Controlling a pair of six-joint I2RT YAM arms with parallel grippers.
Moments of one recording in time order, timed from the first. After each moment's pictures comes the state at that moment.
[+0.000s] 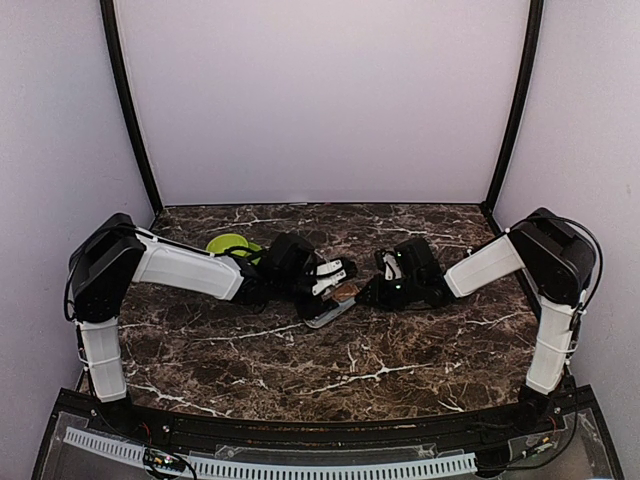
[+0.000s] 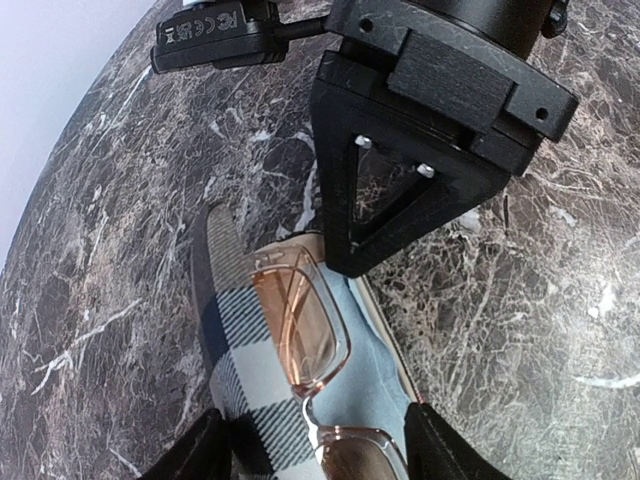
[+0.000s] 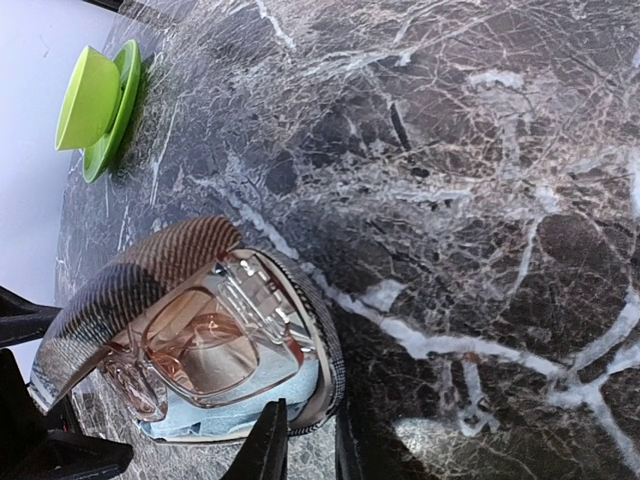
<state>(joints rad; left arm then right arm) -0.90 1.95 1.19 0.04 0.04 0.43 0.63 1.91 0.89 0.29 -0.36 0.69</state>
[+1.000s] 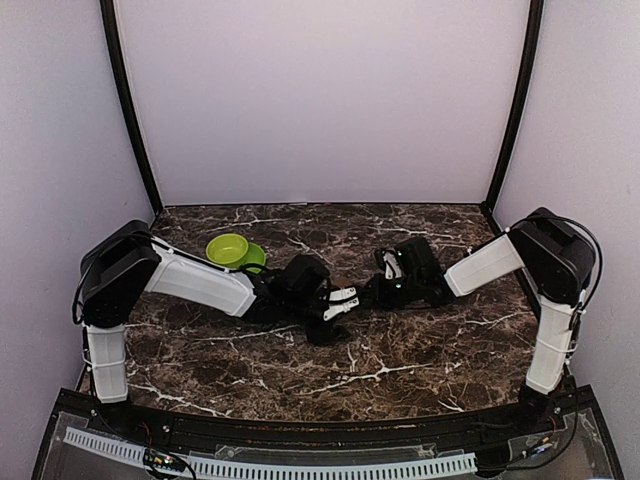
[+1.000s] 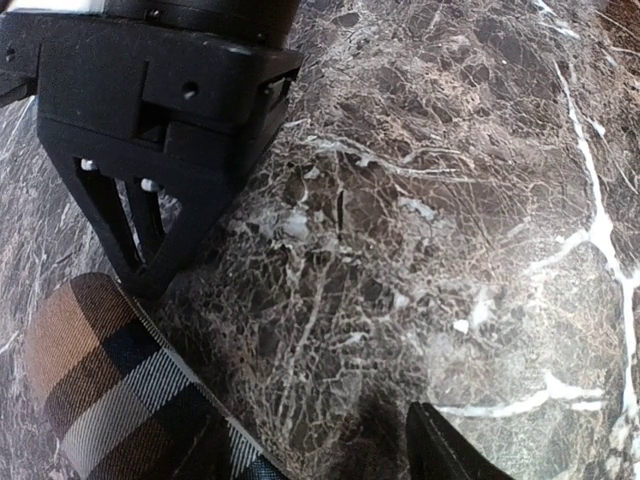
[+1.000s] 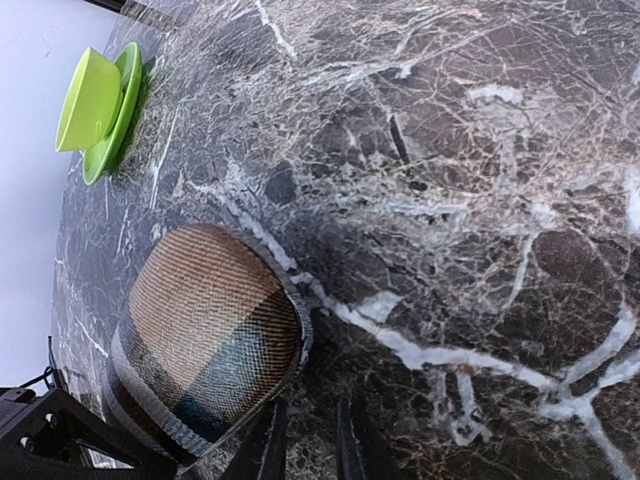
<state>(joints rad) -0.98 2.00 1.17 0.03 0.12 0.41 0.63 1.92 0.89 0.29 -0.36 0.67</state>
